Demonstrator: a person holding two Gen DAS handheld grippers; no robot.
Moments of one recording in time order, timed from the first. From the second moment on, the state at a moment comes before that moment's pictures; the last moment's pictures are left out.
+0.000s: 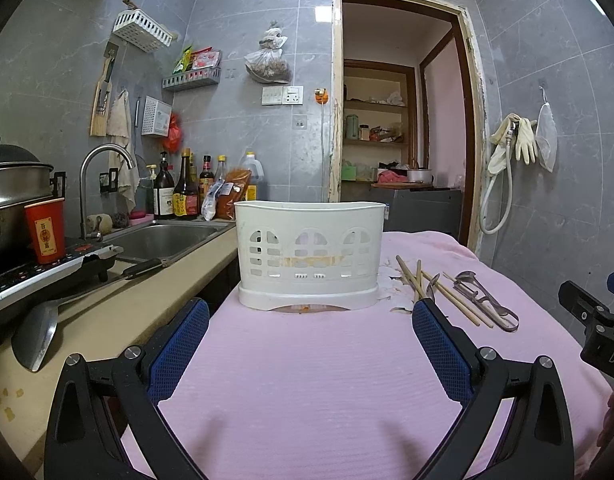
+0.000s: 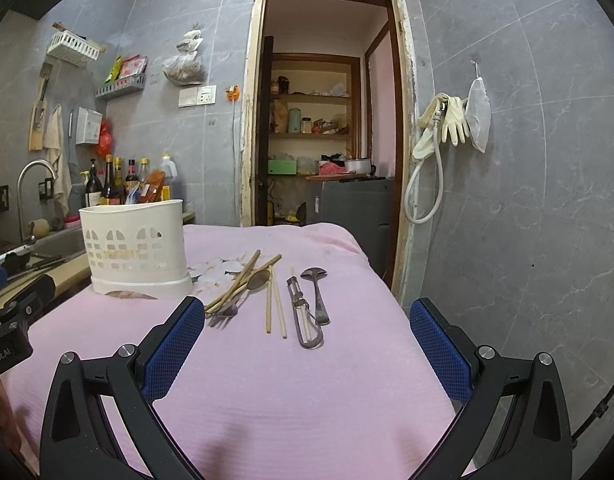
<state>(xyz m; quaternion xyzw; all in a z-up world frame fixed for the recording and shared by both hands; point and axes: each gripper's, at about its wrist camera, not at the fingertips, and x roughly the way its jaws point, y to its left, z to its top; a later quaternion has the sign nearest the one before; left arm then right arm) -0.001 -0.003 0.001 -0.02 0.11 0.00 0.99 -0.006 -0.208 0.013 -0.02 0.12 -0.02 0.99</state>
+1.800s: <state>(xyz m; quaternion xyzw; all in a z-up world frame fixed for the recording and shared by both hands) 0.006 -0.009 0.005 -0.01 0.12 -0.01 0.99 -0.002 -0.208 0.013 -0.02 0.12 -0.02 0.99</state>
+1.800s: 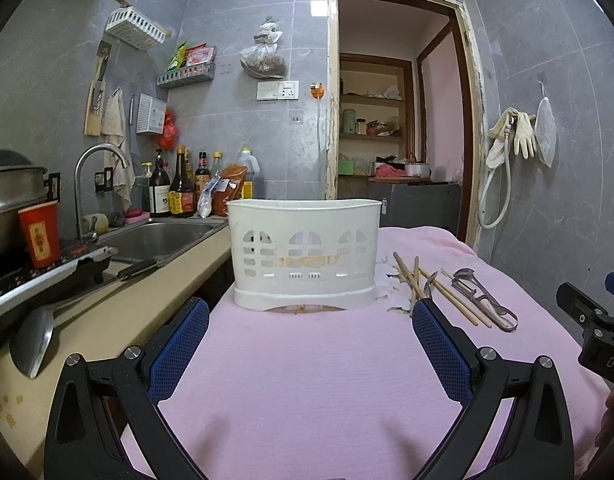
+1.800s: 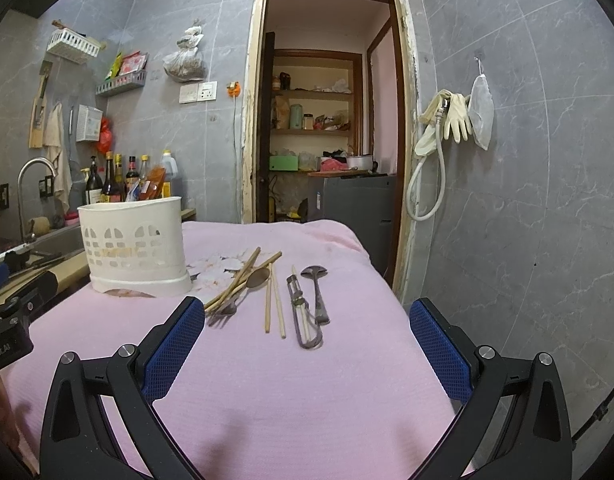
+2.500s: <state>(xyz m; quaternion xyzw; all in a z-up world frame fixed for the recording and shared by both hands) 0.124 -0.075 0.056 0.04 0.22 -0.16 0.96 0.116 -0.281 0.041 -0.04 0.23 0.05 0.97</state>
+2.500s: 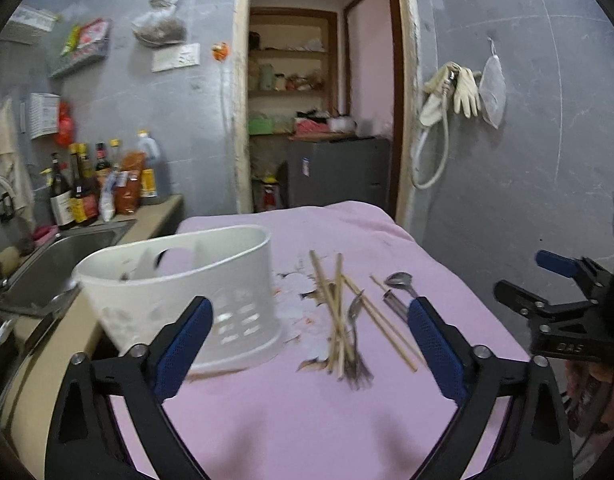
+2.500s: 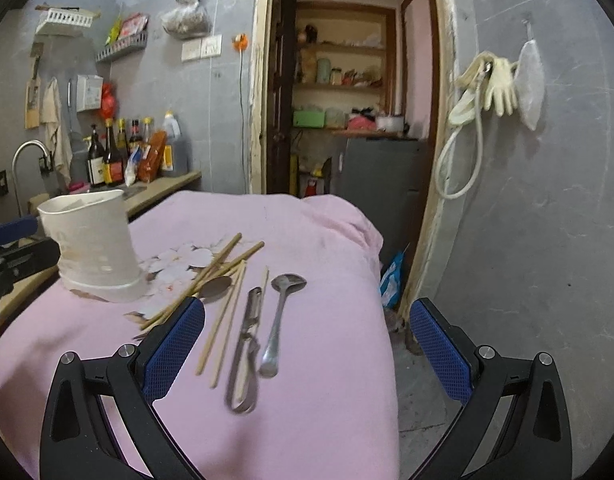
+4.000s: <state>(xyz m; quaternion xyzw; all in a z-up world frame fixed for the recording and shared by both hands) 0.371 -0.133 -0.045 0.02 0.55 -0.11 0.83 0.297 -0.276 -0.022 -0.06 0.44 0.18 0.88</state>
